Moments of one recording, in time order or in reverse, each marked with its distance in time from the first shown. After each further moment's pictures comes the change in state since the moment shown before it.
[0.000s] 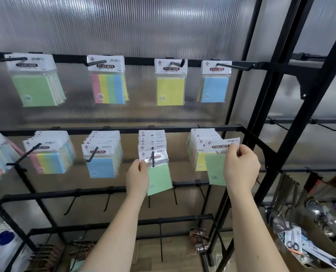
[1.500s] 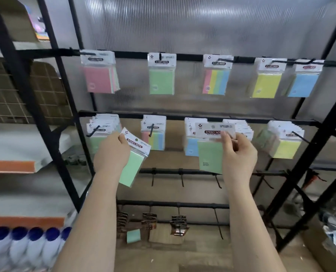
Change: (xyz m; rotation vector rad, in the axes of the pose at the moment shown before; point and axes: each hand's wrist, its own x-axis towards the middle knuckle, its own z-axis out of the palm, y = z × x) left_hand 0.025 -0.017 -0.379 0.602 0.259 0.051; right_hand -0.268 -0.148 0.088 0.361 -0.202 -0.196
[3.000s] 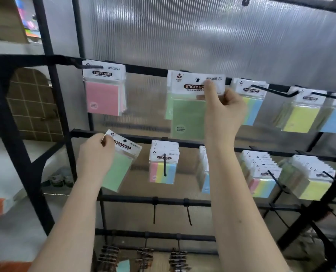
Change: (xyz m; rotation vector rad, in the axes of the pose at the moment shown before) left_hand 0.139 -0.032 0.020 -0.199 0.145 0.044; right_hand 0.088 -0.092 0.167 0.436 -0.034 -0.108
